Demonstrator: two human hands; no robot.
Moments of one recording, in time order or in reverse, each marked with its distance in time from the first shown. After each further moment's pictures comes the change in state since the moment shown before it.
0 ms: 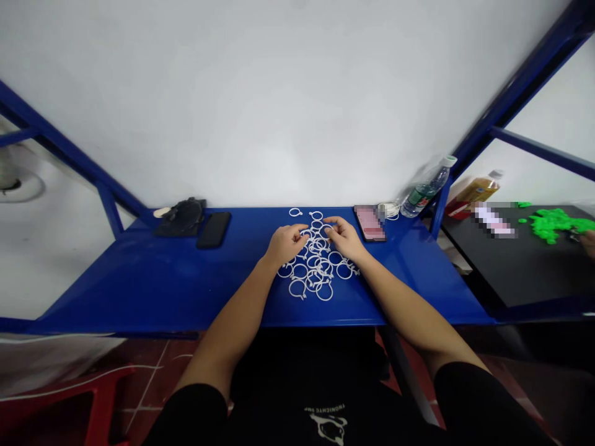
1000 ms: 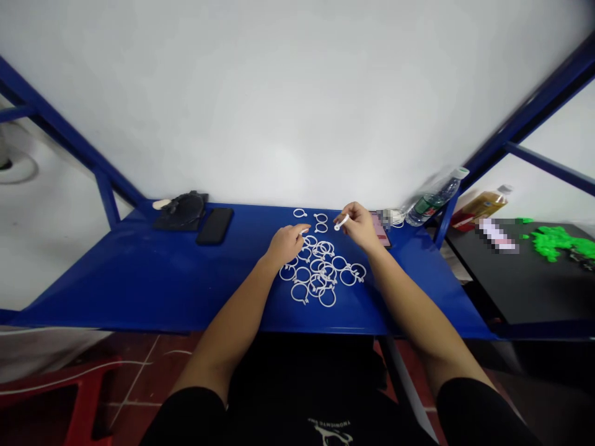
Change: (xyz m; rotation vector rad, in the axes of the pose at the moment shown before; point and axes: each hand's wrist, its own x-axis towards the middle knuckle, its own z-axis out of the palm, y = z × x) left_hand 0.005 0.000 -0.011 0.081 -0.203 -0.218; right_hand 0.041 -0.017 -0.022 -0.008 0.105 -0.009
